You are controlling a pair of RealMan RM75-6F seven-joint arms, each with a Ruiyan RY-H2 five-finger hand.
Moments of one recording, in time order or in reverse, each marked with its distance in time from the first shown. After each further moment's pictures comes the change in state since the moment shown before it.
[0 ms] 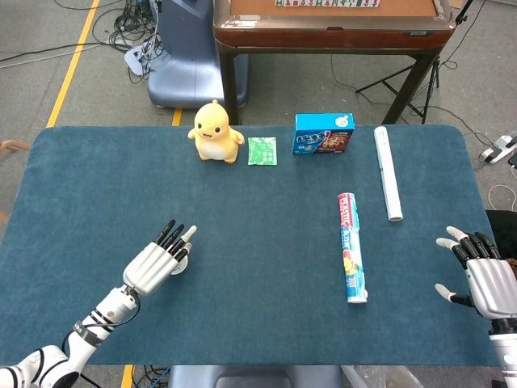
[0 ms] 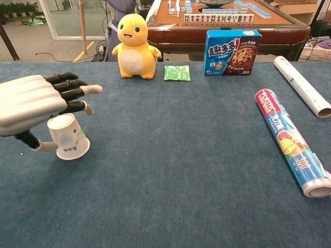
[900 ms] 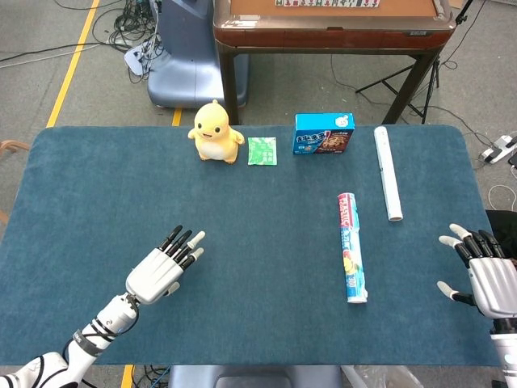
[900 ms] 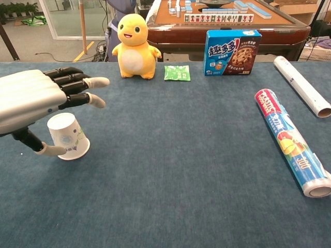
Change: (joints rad) left arm 0.034 0.011 -0.013 -0.069 0.086 0.035 -0.148; right arm -0.005 -0.015 0.009 0.019 -0.005 0.026 -0.011
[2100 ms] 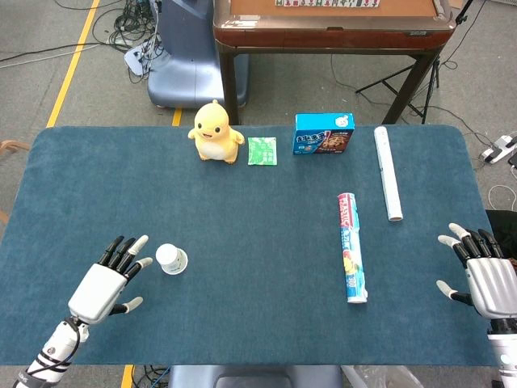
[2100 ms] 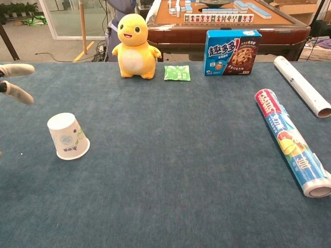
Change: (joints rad) left arm 0.213 0.137 0.061 -0.053 0.034 0.221 -0.286; right arm -0.001 -0.024 0.002 0.010 -0.006 0.022 -0.050
